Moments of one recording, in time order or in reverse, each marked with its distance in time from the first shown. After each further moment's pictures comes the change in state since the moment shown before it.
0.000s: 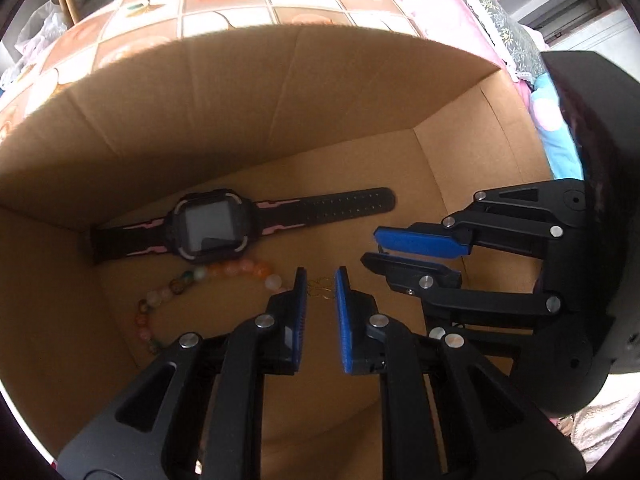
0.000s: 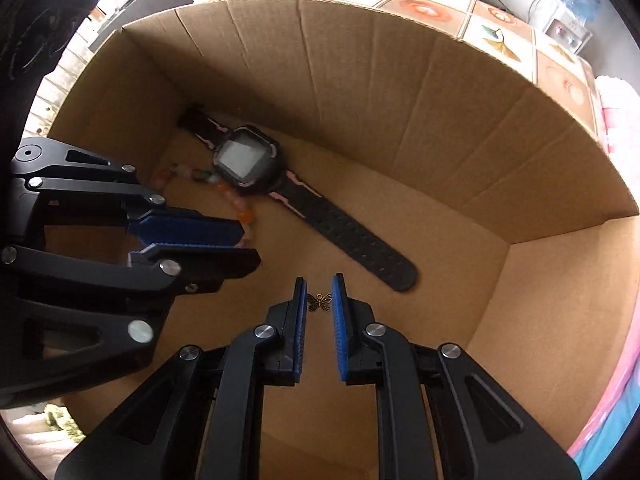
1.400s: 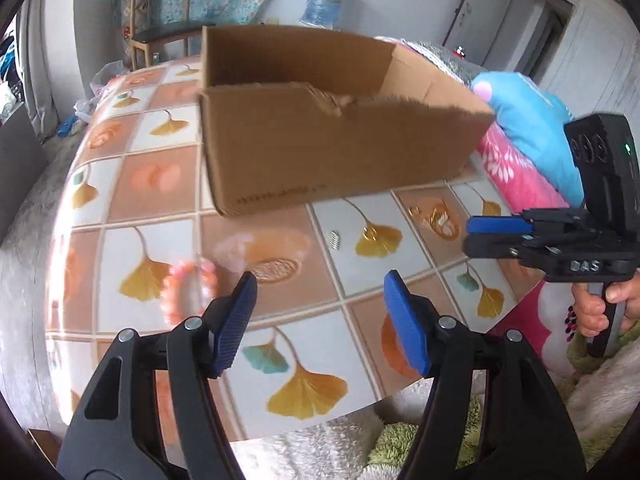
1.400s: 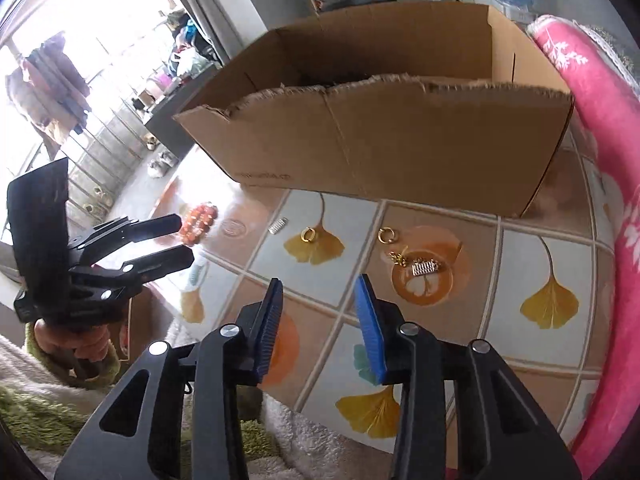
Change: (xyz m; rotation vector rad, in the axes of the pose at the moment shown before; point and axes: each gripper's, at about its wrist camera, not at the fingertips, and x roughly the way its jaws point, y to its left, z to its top) left arm -0.064 -0.030 -0.306 0.062 -0.485 0.137; right arm -0.028 0.086 -0.252 0.188 -0.398 0.172
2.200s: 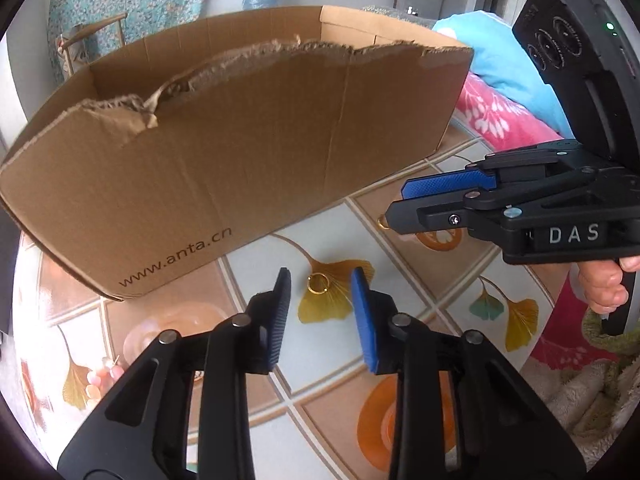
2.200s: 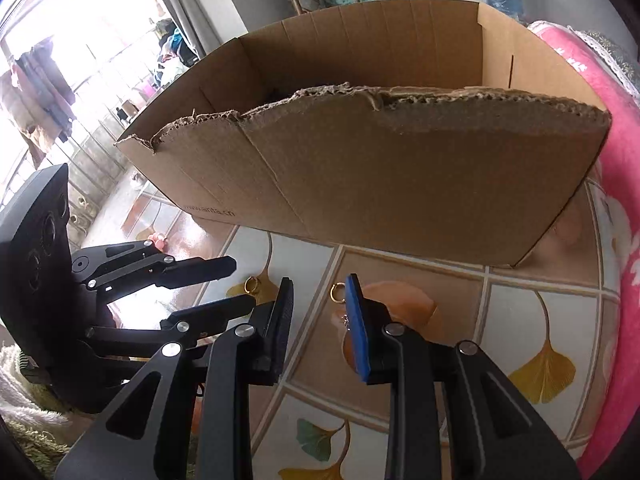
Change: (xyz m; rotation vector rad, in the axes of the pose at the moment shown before) left arm 0.091 -0.045 0.026 0.226 0.036 -0.016; right arm 0.029 -0.022 0.031 -0.010 -0.055 -0.035
